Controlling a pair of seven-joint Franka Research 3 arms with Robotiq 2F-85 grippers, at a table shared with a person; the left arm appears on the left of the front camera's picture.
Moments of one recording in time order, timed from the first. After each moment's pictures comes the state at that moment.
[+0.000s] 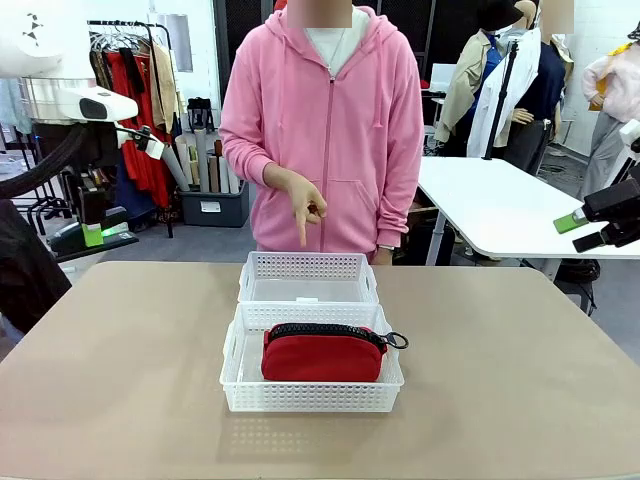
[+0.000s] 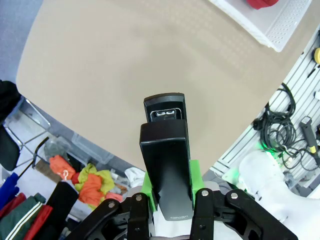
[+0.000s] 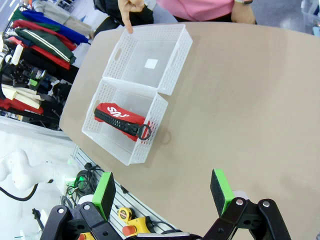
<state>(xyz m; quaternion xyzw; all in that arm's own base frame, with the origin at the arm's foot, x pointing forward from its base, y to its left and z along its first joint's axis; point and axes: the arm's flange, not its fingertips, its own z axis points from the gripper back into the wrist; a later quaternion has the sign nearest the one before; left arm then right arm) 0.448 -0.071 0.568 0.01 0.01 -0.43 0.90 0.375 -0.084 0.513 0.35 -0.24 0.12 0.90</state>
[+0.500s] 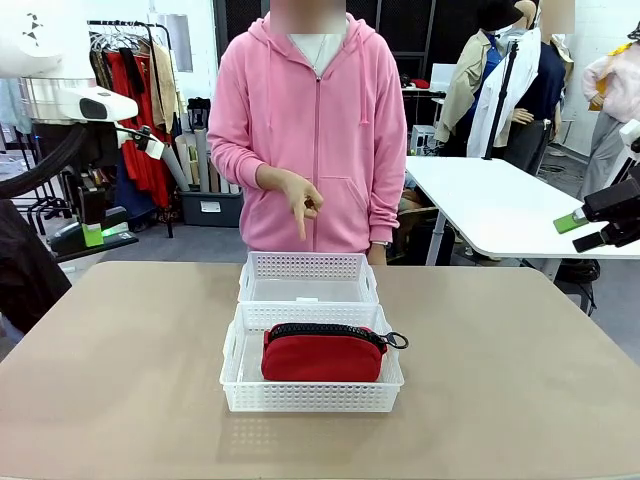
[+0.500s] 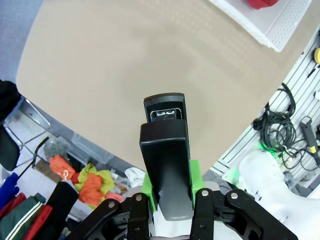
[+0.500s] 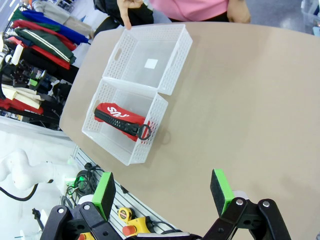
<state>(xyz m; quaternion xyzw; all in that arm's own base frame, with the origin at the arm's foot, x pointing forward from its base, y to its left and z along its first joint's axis) 0.448 -0.071 0.568 0.01 0.01 -0.43 0.90 0.375 -0.084 0.513 0.35 -0.24 0.12 0.90</state>
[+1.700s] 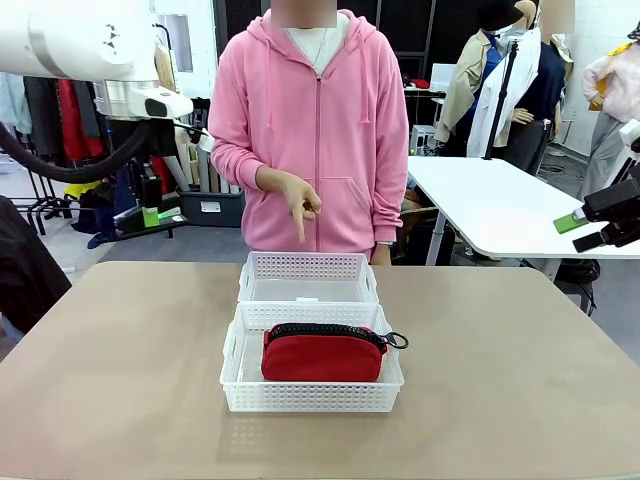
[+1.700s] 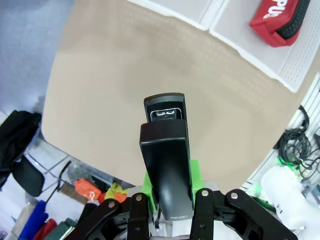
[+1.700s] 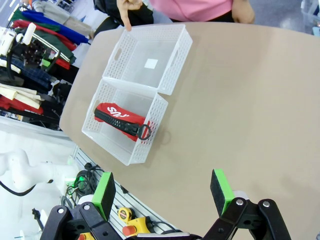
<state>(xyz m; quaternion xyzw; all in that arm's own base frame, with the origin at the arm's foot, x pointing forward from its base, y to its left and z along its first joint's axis) 0.539 -0.133 0.561 0.02 -0.01 -0.49 0.87 0.375 -0.085 0.513 0.35 -0.24 0.12 0.90</state>
